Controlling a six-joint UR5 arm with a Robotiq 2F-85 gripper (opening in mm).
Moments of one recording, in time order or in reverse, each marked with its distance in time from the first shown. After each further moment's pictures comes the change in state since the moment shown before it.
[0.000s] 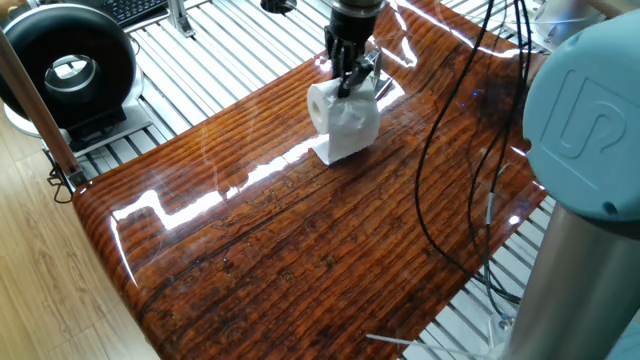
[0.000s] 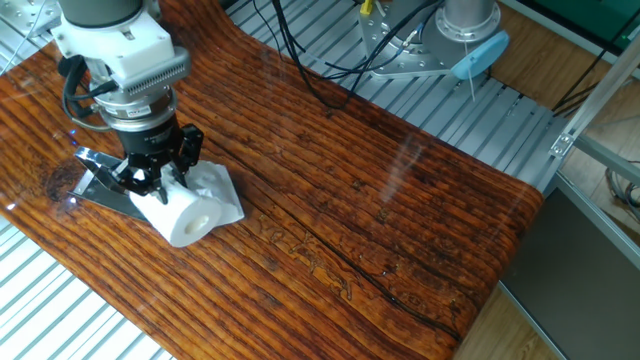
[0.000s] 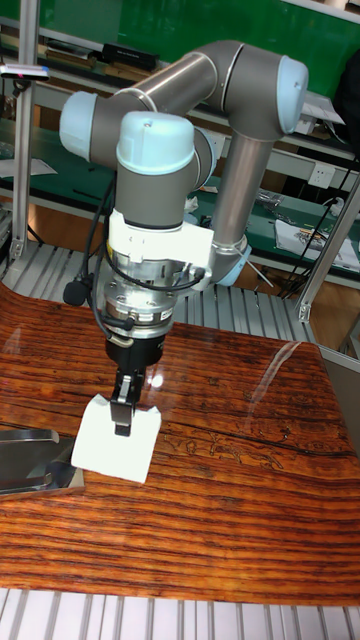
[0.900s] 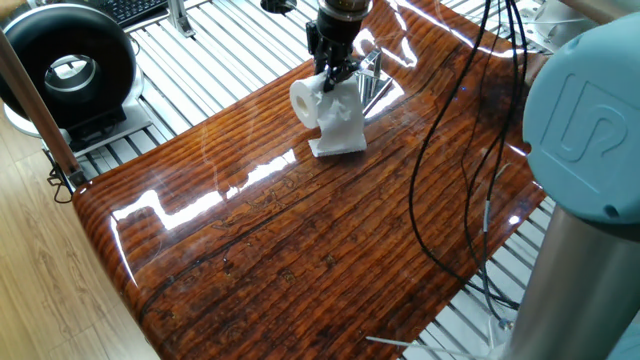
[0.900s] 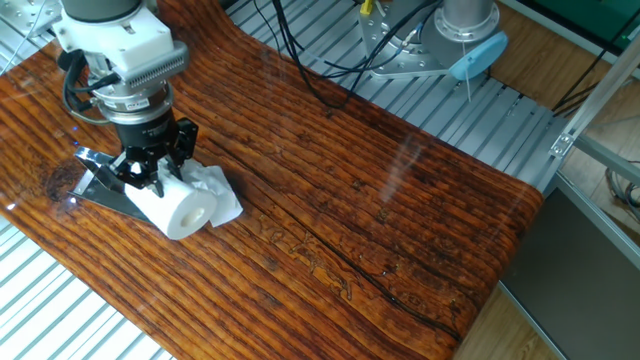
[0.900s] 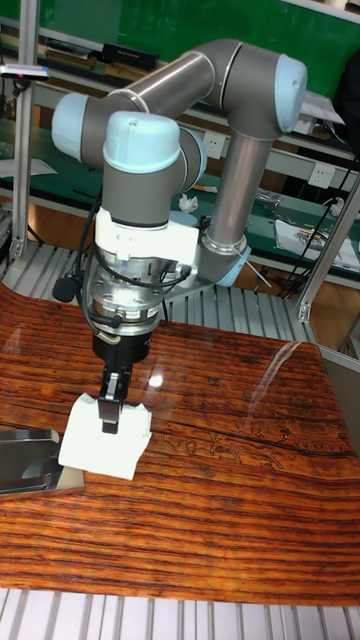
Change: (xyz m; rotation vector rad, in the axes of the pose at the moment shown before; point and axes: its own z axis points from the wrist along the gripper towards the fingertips) arm 0.019 0.001 0.002 0.009 0.014 -0.032
